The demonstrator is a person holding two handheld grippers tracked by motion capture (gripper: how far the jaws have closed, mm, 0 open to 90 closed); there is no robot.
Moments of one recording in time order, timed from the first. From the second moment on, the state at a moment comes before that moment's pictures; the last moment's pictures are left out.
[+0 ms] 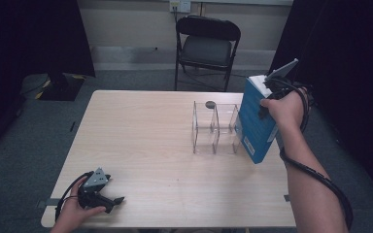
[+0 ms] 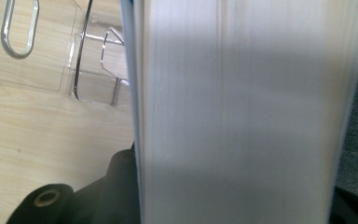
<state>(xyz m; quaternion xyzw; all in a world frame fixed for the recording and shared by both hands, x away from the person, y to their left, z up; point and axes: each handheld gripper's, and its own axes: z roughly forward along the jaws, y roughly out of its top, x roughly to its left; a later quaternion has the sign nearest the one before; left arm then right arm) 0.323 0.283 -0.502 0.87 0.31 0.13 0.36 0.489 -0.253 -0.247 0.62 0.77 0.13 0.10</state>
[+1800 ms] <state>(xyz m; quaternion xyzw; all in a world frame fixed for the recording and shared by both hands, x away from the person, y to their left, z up) 0.323 0.283 -0.502 0.87 0.31 0.13 0.36 0.508 -0.262 -0.279 0.65 0.73 0.17 0.14</state>
